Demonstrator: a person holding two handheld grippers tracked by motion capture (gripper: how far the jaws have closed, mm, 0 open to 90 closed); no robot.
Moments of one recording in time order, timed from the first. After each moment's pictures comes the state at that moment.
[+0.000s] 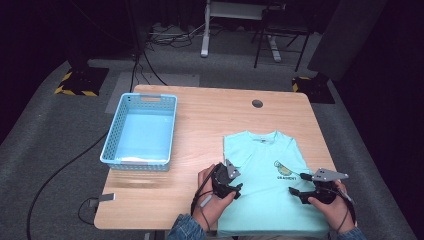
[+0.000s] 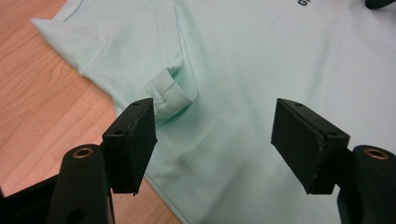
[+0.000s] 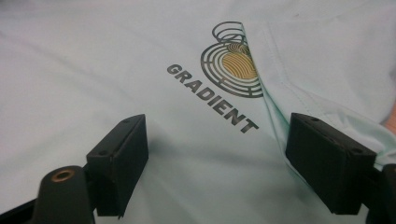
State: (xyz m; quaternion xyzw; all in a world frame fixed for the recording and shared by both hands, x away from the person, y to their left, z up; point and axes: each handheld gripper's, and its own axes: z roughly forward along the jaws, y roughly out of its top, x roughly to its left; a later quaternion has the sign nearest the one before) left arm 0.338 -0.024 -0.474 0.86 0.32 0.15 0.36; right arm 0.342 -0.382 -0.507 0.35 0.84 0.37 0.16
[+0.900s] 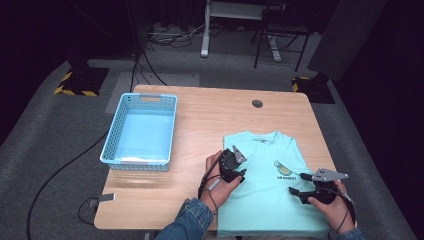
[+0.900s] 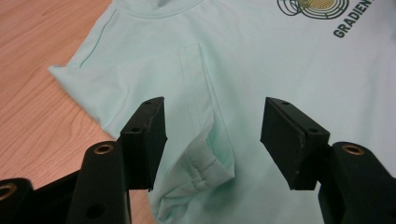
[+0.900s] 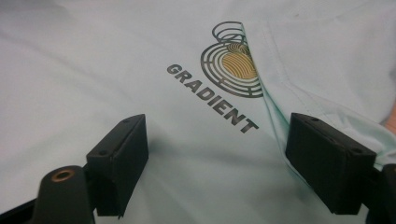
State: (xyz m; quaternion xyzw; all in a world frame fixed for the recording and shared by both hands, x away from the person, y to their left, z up) left arm 0.380 -0.044 -0.471 0.87 0.31 0.16 0.35; right arm 0.342 -0.382 -0.507 0.35 0.84 0.37 0.16
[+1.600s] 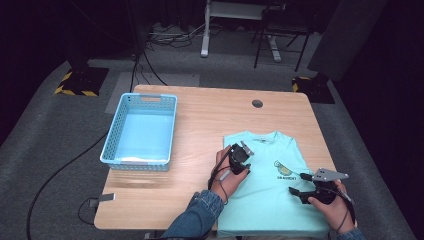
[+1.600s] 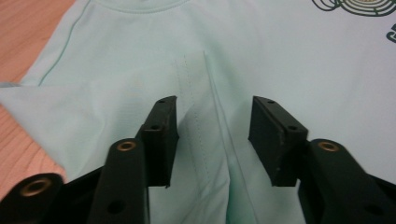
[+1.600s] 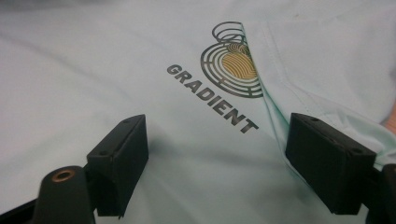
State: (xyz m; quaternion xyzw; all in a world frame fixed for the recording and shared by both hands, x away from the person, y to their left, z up) left arm 0.416 -0.073 -0.492 0.88 0.32 0.13 0.32; right arm 0.342 -0.383 -0.507 0.35 0.84 0.37 0.16
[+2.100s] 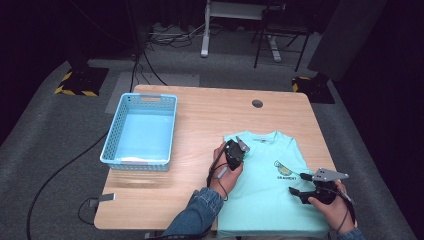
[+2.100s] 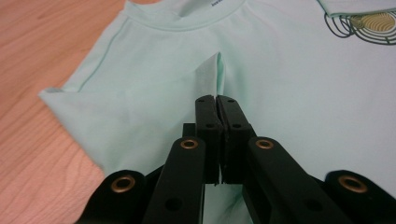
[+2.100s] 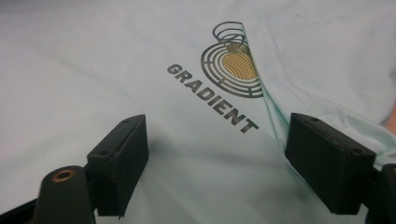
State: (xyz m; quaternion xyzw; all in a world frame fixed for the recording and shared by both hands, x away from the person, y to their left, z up) left arm 0.421 -0.062 -0.486 0.86 0.34 0.15 0.34; right arm 0.342 -0.383 -0.507 0.35 0.84 0.38 0.16
